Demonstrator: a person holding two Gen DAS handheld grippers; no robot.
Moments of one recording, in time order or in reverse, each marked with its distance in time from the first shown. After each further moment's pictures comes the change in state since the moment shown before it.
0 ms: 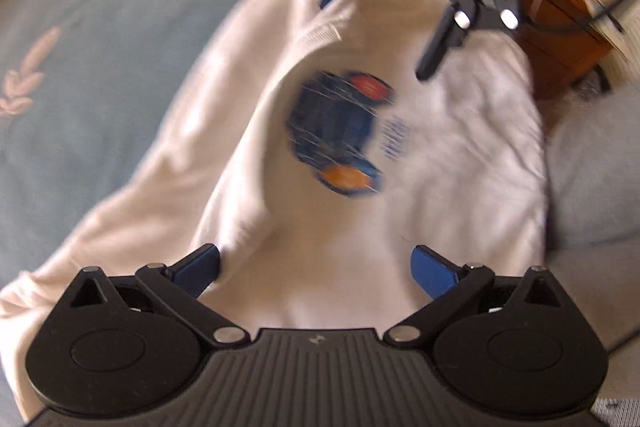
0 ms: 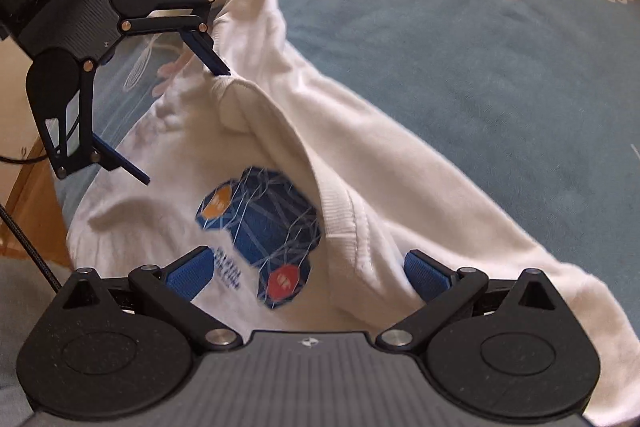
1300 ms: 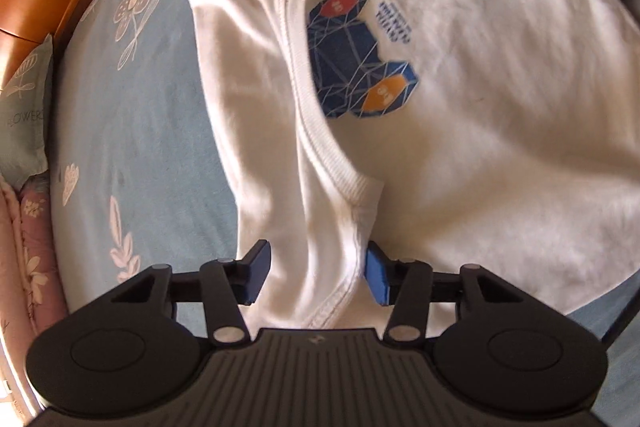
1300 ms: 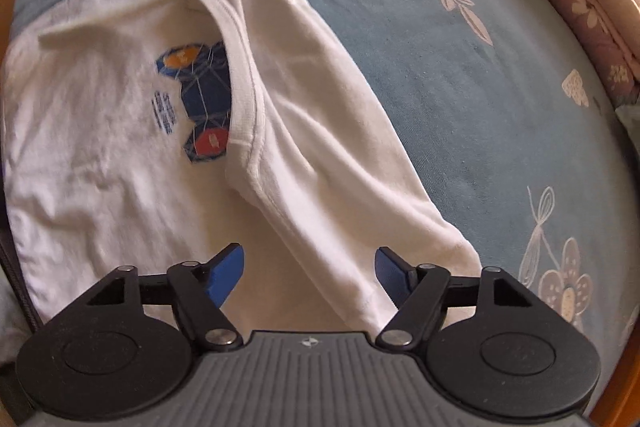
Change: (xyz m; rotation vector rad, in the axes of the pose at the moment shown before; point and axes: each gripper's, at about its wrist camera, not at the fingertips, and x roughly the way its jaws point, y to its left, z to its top) left arm 0.018 -0.013 -0.011 0.702 0.131 0.536; right arm -0.015 0.033 -0.055 -0.469 0.133 -0.453
